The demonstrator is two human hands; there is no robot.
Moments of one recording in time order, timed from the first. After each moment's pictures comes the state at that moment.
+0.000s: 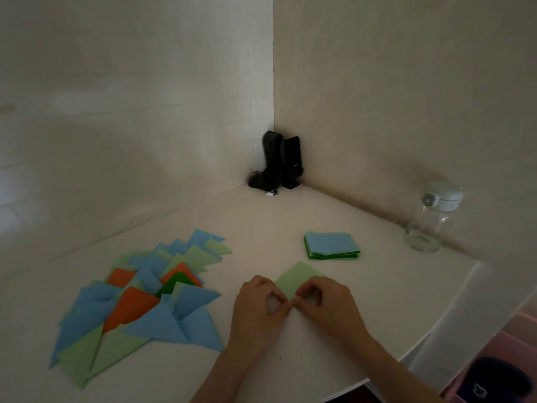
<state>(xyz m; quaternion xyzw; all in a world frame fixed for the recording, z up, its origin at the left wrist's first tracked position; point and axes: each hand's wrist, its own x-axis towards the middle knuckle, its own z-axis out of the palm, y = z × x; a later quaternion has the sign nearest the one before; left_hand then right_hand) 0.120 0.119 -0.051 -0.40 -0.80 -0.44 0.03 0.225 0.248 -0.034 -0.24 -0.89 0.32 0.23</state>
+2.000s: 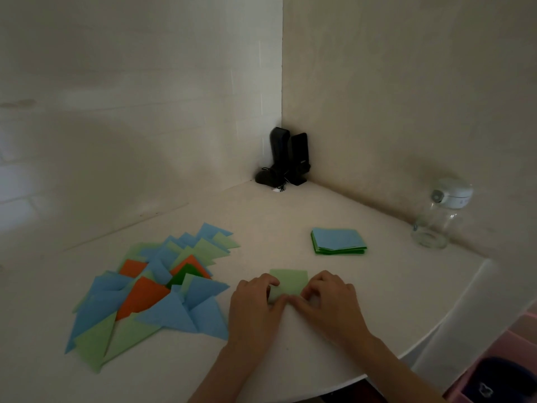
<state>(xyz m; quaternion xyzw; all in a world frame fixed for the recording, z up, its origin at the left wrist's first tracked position) 0.127 0.104 -0.047 -0.36 -0.84 -0.39 0.09 0.224 0.234 -0.038 -0.23 -0.93 0.22 0.21</state>
